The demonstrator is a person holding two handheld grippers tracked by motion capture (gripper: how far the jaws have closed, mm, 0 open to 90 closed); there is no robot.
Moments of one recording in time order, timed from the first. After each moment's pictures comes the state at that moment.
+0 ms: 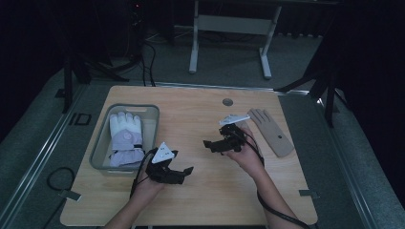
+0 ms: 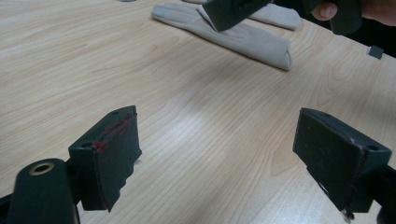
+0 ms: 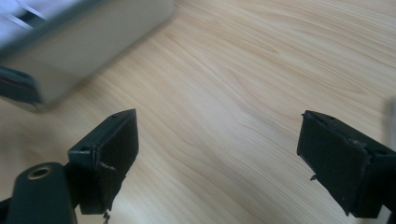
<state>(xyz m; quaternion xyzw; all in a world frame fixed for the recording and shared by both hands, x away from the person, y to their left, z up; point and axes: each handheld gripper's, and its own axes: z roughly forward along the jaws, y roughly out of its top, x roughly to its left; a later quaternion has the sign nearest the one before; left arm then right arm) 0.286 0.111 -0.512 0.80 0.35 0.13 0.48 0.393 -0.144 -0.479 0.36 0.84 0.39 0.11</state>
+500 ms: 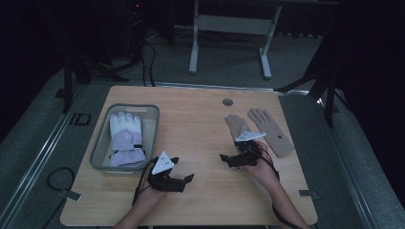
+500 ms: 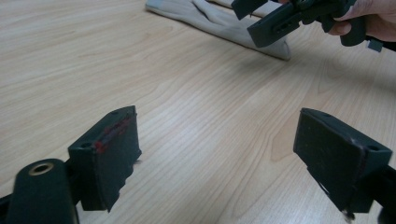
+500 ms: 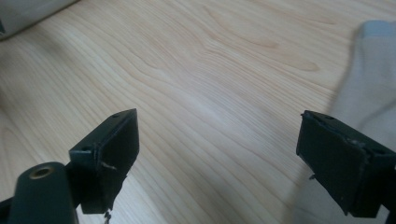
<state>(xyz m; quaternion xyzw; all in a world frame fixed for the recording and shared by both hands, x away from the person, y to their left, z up) 0.274 0.110 -0.539 0.79 0.34 0.14 0.50 0.372 -0.200 -0.520 0.35 0.85 0.39 0.12</state>
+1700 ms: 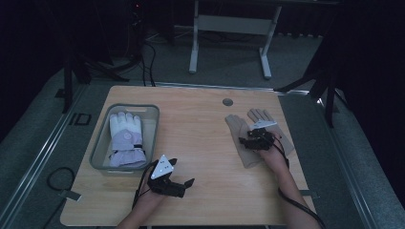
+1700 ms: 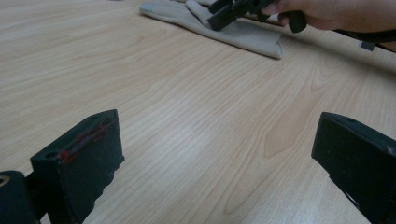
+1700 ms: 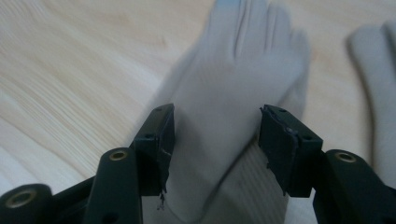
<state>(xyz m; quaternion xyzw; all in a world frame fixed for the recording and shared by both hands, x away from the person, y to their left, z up) 0.267 0.109 -0.545 0.78 0.33 0.14 0.51 0.443 -0.258 -0.550 0.38 0.84 0.34 0.18</state>
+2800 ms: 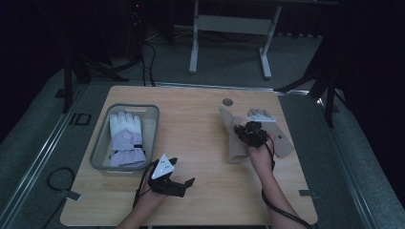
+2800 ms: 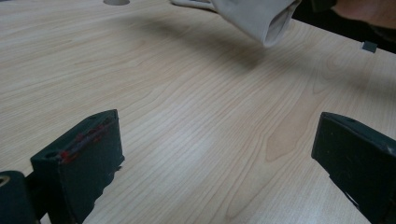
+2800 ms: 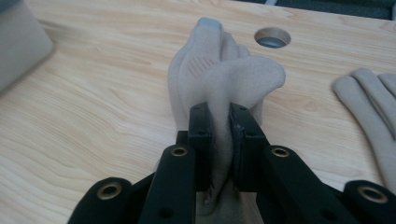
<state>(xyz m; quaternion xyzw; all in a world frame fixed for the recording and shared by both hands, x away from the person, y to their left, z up) 0.267 0.108 -0.543 0.78 0.33 0.16 0.51 0.407 -0.206 -0.484 0.49 0.75 0.40 0.21</state>
